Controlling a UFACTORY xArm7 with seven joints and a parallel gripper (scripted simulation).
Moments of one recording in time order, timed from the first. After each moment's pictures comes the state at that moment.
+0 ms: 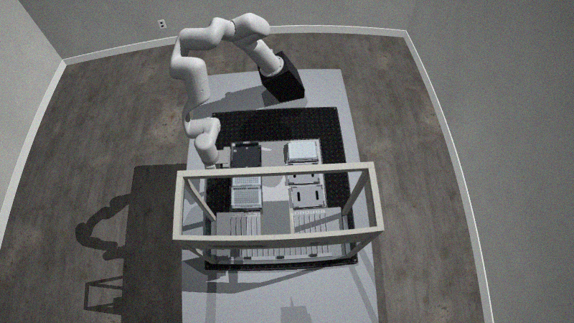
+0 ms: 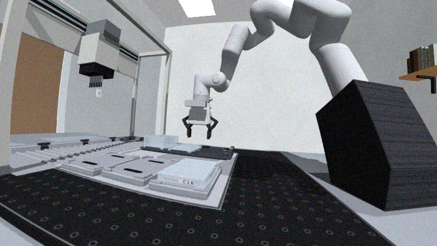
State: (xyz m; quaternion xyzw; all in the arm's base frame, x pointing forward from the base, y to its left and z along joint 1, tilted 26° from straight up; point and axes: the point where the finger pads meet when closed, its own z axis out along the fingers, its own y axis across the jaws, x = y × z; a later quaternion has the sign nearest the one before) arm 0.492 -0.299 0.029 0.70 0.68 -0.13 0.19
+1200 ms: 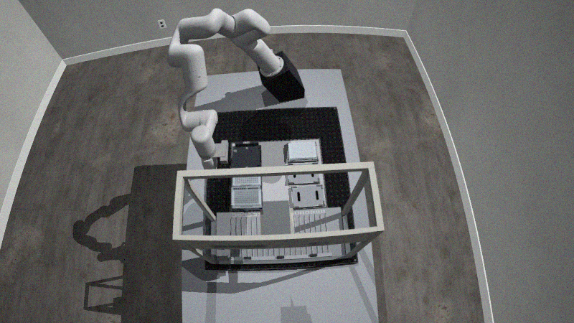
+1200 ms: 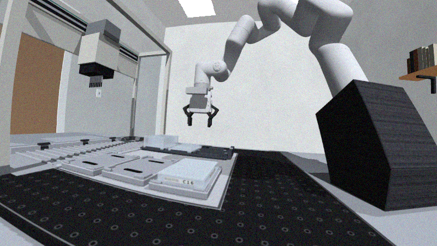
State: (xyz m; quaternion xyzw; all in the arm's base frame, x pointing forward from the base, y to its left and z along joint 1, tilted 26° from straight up) arm 0.489 -0.275 0.077 0.70 0.68 -0.13 0.19
